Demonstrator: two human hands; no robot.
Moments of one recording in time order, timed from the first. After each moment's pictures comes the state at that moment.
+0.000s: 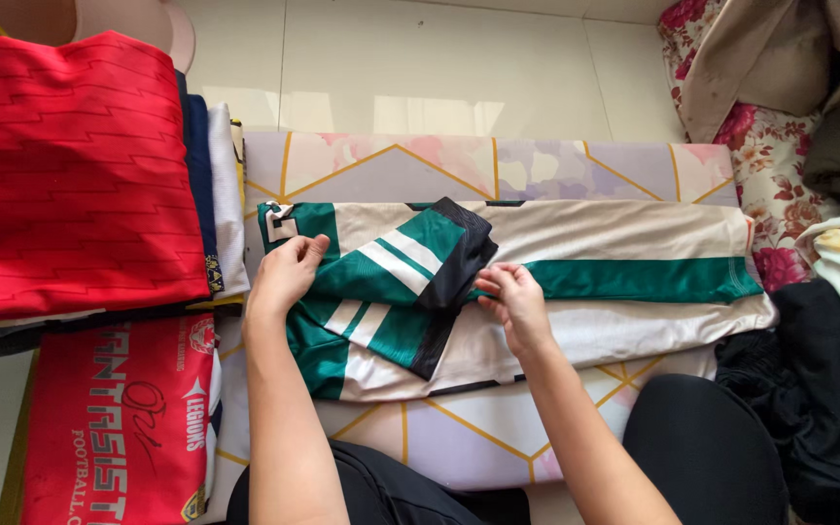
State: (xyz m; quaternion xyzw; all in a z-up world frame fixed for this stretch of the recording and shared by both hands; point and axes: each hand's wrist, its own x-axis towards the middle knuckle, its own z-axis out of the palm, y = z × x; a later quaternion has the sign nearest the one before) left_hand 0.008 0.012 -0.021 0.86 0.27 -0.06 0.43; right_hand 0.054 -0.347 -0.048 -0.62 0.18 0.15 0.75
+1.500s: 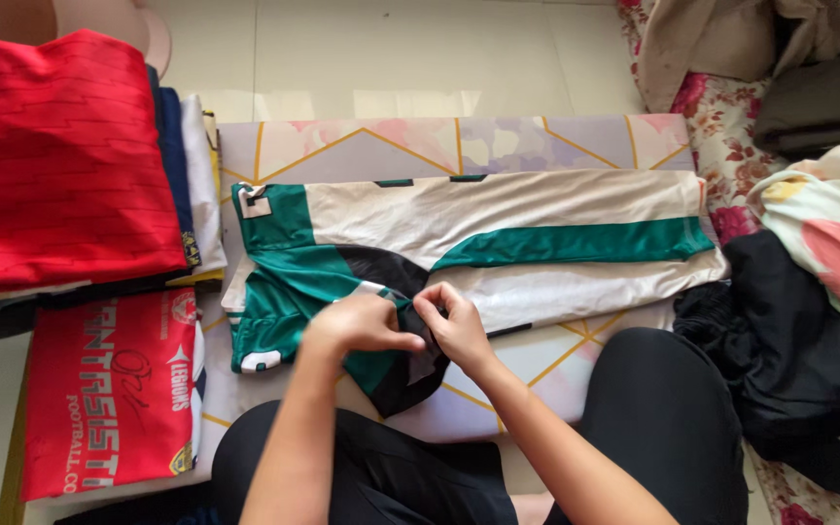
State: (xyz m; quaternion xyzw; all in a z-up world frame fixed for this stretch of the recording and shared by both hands) left_hand -0.050 -0.127 0.020 0.91 -0.10 -0.31 0.25; right_hand -0.053 -0.330 -0.026 -0.78 -0.08 0.10 0.61
